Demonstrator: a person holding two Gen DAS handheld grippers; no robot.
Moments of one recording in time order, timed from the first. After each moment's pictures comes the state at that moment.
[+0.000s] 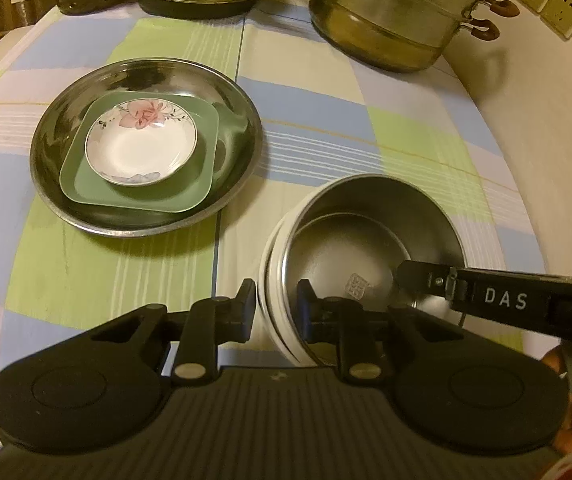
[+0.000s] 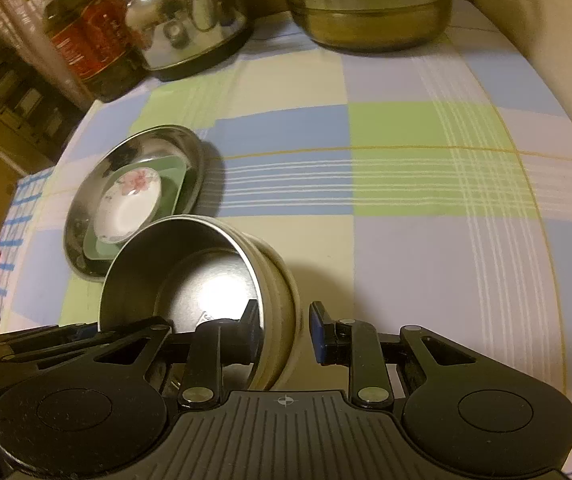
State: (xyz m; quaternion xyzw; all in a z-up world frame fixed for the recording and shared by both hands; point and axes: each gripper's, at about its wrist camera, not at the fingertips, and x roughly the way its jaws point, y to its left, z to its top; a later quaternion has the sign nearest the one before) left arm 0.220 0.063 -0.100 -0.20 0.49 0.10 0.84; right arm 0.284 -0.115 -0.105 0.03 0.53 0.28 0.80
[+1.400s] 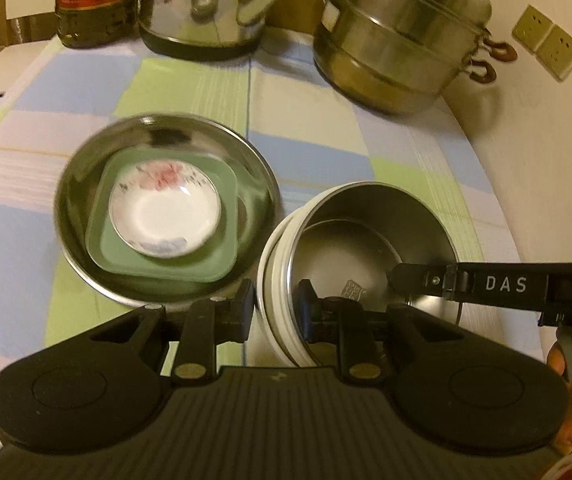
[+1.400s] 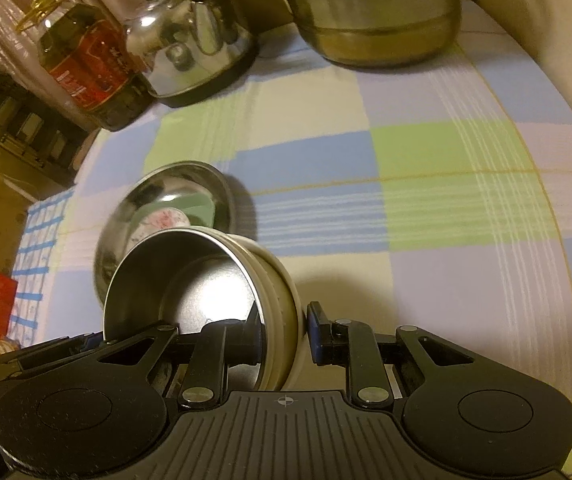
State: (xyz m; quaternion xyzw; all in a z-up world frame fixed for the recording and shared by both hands) left arm 0.231 0.109 -0.062 -0.20 0.46 0.09 0.86; right arm 0.307 -0.080 -0.070 0.06 0.53 0.29 0.79
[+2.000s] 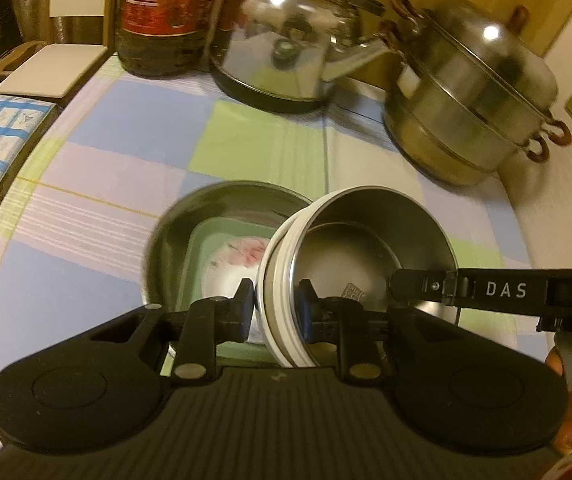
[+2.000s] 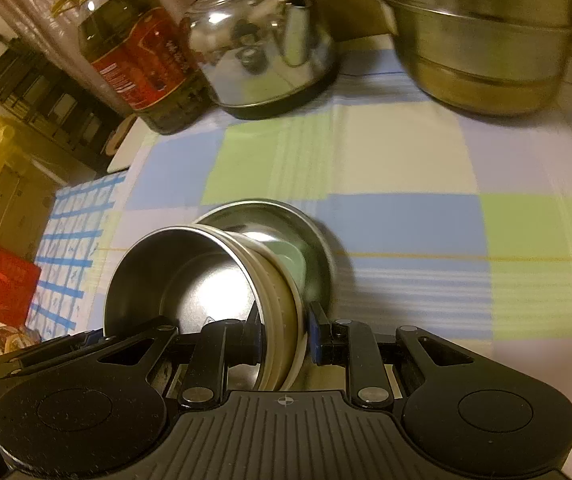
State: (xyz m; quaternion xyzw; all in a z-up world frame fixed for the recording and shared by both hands) left arm 0.247 0.205 -0.038 -0.22 0.44 0.15 0.85; right arm 0.345 0.021 -0.051 0.03 0.53 0.34 0.77
